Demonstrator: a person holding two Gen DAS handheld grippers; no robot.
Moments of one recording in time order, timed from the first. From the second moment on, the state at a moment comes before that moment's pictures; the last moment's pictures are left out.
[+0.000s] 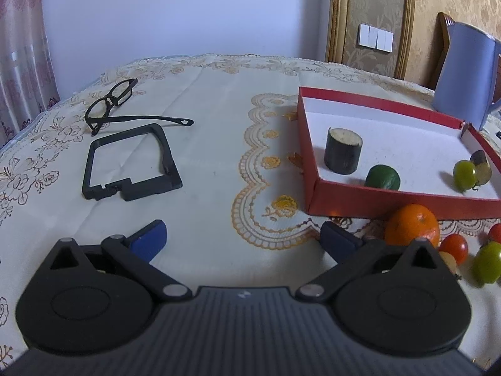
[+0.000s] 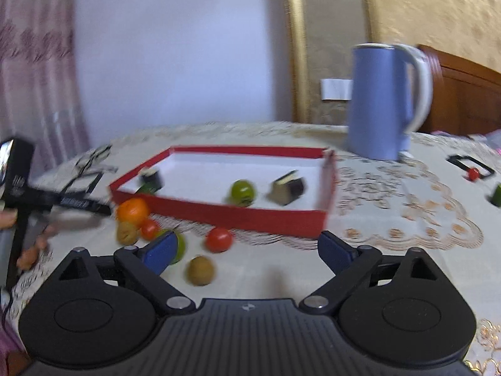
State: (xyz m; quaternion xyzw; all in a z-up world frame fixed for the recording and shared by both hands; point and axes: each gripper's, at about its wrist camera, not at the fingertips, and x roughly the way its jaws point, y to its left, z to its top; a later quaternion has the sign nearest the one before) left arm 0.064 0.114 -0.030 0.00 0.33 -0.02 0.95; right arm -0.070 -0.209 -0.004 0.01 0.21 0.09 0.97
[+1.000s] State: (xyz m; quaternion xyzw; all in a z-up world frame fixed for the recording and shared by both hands) left arm 0.064 0.113 -0.030 0.00 0.33 -0.02 0.95; right arm -0.050 -0.174 -0.010 -0.02 0.24 0.09 0.97
